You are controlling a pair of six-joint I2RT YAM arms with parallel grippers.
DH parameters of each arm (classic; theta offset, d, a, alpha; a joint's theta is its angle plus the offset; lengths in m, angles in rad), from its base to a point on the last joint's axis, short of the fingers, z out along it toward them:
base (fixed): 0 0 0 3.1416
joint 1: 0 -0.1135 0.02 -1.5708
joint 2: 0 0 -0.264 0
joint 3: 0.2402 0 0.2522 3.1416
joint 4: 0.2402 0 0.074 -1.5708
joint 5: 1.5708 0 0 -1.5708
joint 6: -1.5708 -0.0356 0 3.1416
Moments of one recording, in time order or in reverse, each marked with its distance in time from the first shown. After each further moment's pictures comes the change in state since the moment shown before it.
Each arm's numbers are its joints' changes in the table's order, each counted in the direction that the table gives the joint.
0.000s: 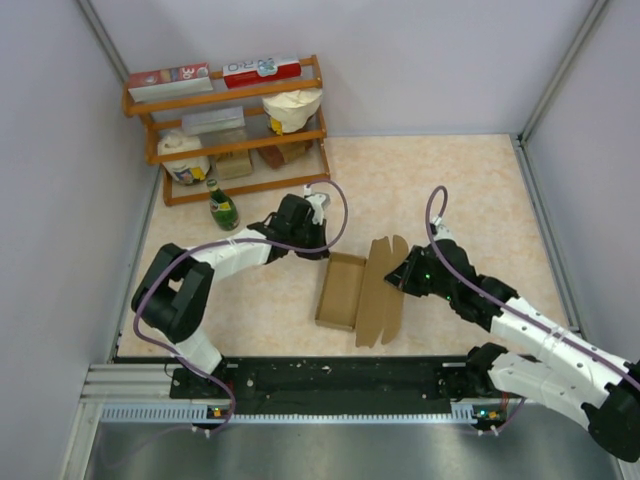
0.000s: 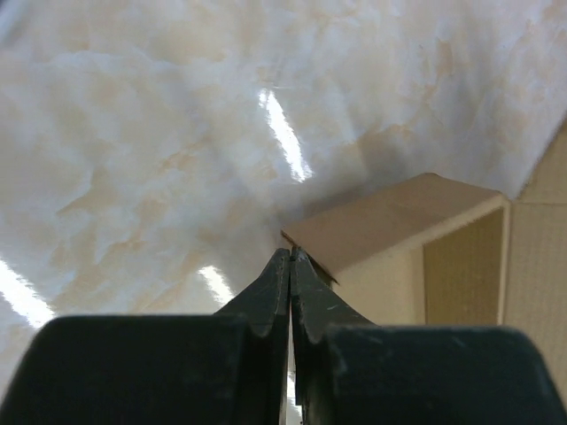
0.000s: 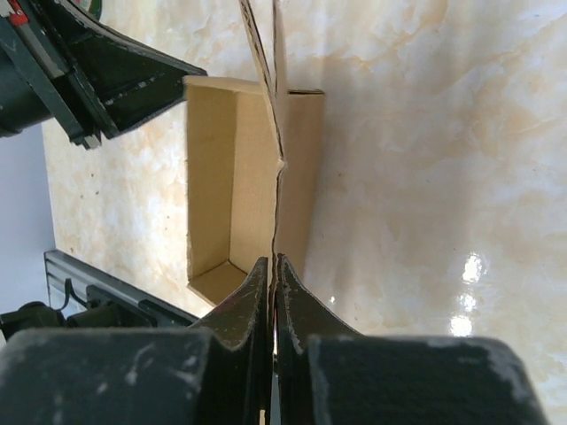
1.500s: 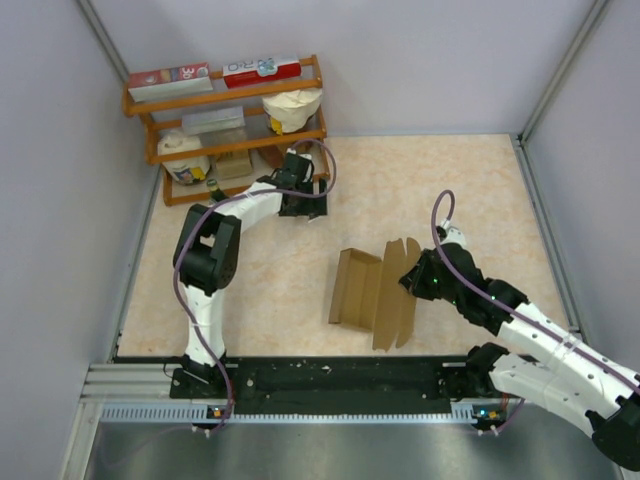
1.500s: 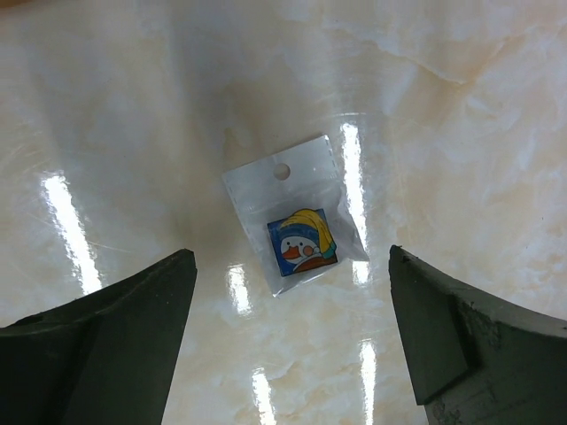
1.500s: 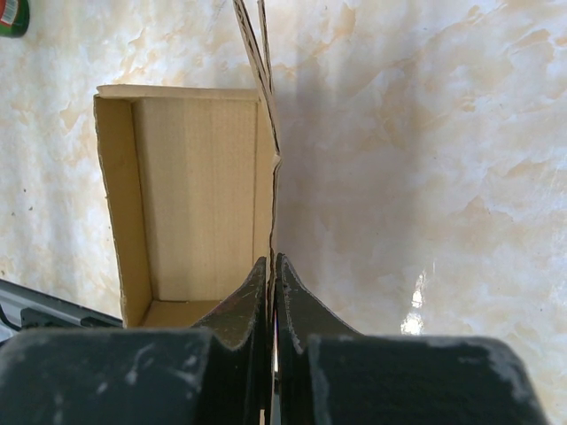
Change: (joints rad) left arm -0.160 -0.405 0.536 0.236 -0.238 0.037; right arm 0.000 0.077 0.020 0.165 0.124 0.063
